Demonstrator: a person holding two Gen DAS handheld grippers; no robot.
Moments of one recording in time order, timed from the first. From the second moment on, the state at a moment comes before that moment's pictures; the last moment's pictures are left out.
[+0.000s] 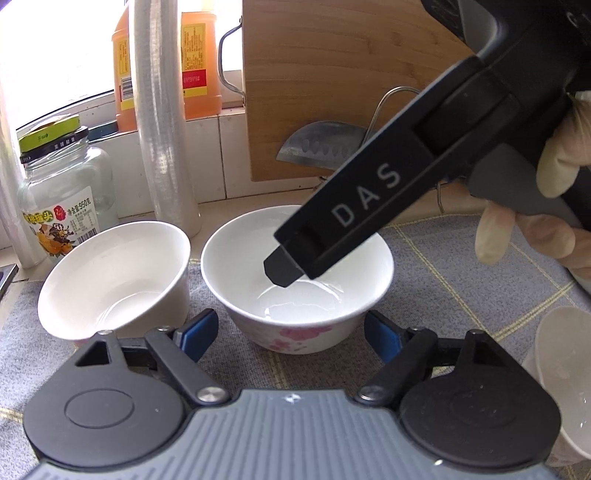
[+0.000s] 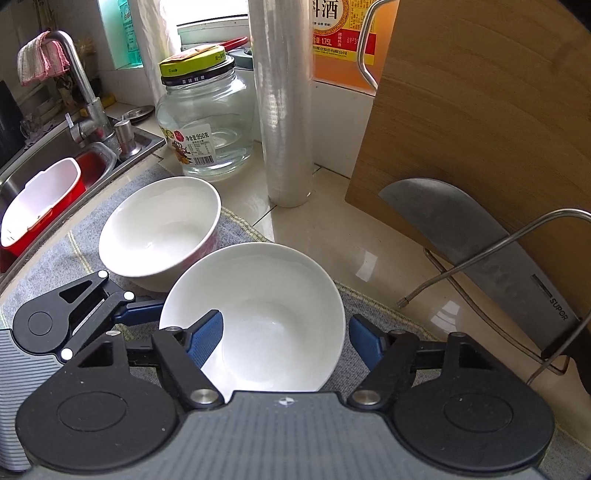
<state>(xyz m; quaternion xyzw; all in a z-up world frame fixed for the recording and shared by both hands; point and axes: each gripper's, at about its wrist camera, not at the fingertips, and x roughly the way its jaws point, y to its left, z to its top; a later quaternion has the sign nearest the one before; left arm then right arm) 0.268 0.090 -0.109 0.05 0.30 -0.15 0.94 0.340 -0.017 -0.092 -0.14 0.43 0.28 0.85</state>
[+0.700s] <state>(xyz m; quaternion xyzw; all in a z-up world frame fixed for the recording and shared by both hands) 0.264 0.089 -0.105 0.06 0.29 -0.16 0.94 0.355 -0.014 -0.094 -0.13 0.43 0.28 0.85</state>
